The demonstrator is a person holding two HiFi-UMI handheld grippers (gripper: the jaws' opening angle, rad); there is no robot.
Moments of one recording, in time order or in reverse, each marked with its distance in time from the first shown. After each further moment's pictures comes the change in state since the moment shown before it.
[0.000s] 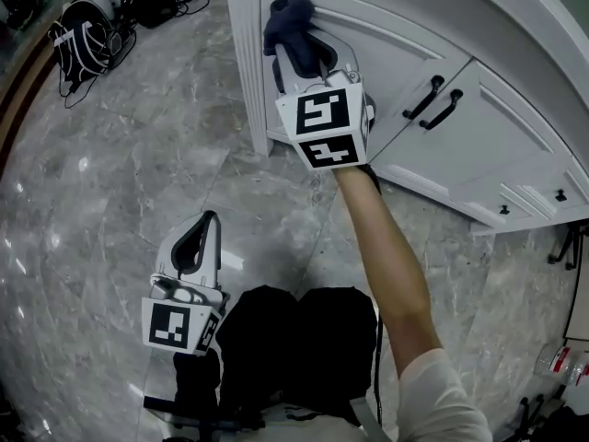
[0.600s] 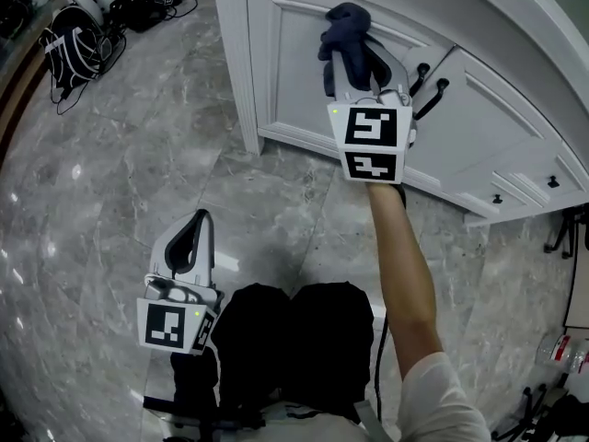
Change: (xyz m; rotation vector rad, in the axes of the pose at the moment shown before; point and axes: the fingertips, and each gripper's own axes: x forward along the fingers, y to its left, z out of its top) left arm -0.006 -0.001 0.003 0.015 -0.015 -0.012; right arm -0.066 -0.073 -0.031 -0.028 0.085 -0.222
